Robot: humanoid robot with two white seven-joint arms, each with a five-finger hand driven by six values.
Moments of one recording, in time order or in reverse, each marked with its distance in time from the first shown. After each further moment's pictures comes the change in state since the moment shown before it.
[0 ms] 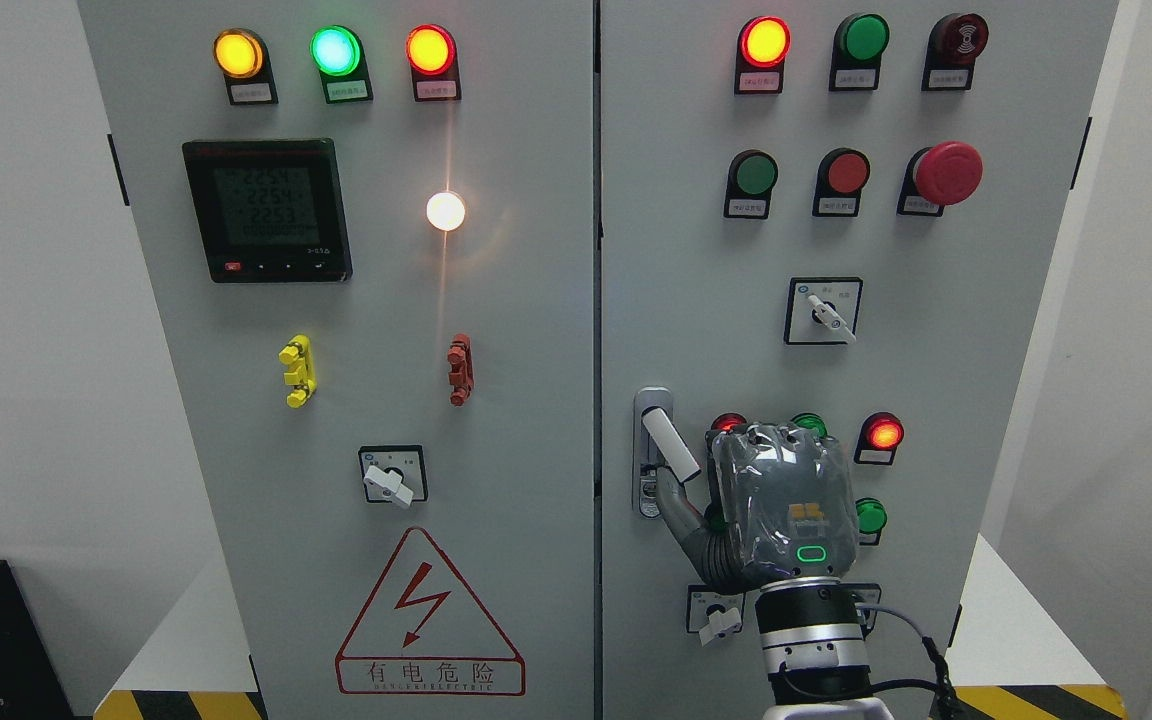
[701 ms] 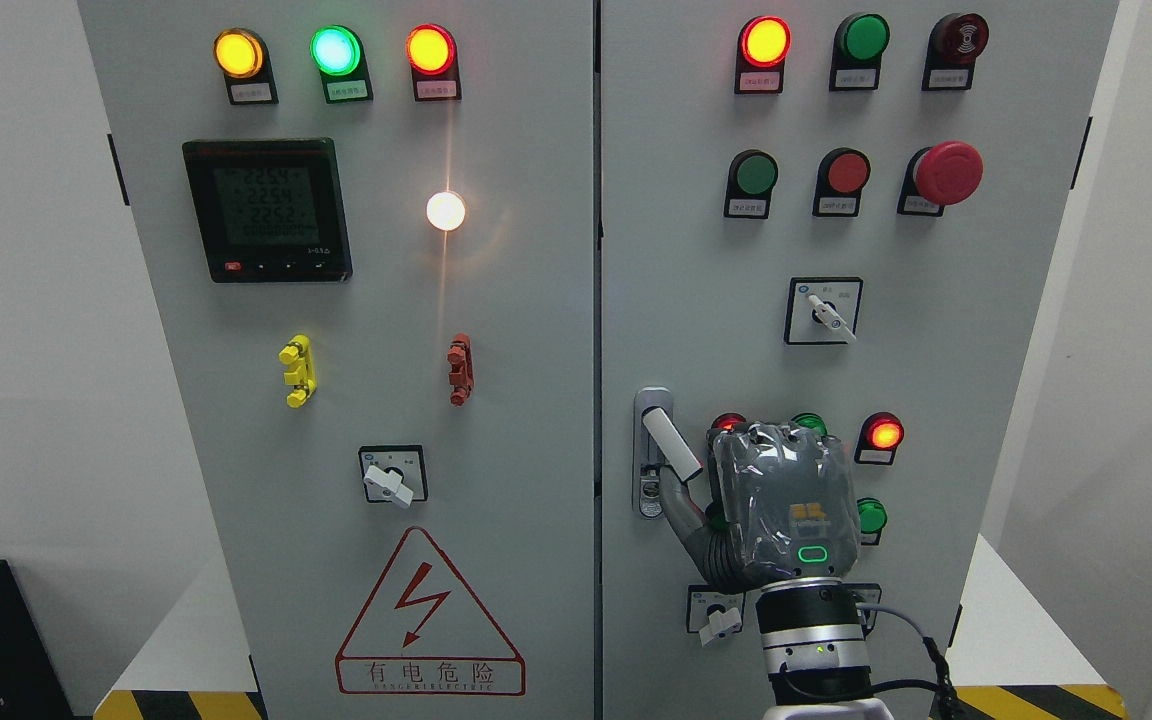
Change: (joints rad) left arm 0.000 0.000 0.000 0.000 0.000 0.000 0.000; right arm 0.000 0.000 0.000 0.000 0.001 0.005 -0.006
